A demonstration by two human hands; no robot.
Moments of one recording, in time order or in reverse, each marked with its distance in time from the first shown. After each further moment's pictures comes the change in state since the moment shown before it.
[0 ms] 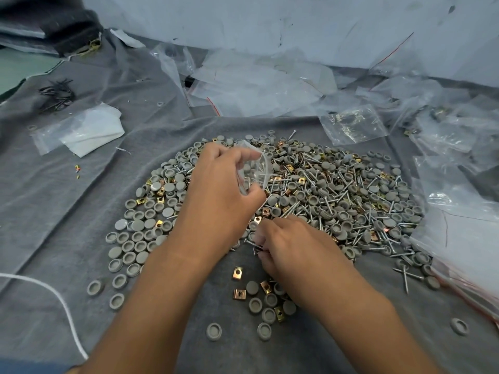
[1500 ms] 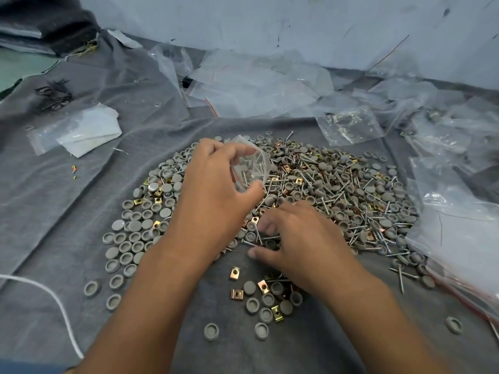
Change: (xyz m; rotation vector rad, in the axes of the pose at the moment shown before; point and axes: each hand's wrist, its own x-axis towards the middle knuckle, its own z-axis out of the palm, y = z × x) left_hand 0.000 0.000 -0.004 -0.023 0.041 0.021; right_hand 0.010 0.017 -0.003 0.089 0.009 0.132
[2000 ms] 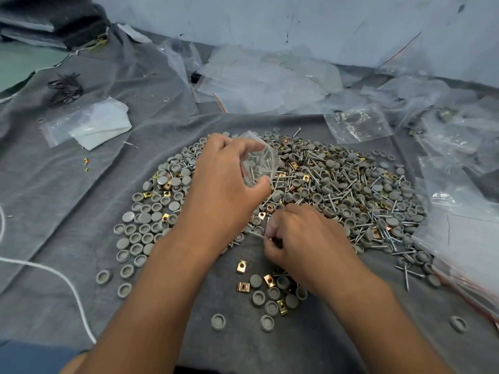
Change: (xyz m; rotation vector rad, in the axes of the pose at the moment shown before) left_hand -0.001 0.000 -0.002 -0.001 -0.012 -0.009; right_hand -0.007 -0.010 0.001 -0.060 0.023 0.001
